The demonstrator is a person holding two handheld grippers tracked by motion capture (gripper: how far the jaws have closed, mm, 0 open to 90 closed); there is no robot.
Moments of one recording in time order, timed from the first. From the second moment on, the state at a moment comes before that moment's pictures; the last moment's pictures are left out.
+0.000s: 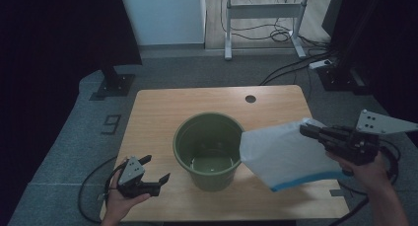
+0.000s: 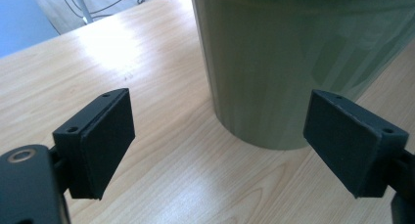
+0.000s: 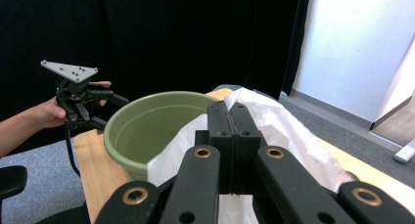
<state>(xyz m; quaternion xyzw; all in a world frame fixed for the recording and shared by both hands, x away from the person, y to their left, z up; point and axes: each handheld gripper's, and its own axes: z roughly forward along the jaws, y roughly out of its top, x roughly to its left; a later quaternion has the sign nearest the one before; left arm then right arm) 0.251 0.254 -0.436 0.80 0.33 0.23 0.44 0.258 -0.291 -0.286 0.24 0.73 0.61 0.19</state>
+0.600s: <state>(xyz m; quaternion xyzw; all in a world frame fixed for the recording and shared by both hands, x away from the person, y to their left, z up) 0.252 0.251 -0.424 0.80 0.32 0.23 0.45 0.273 -0.252 -0.264 0.21 0.74 0.61 0.17</state>
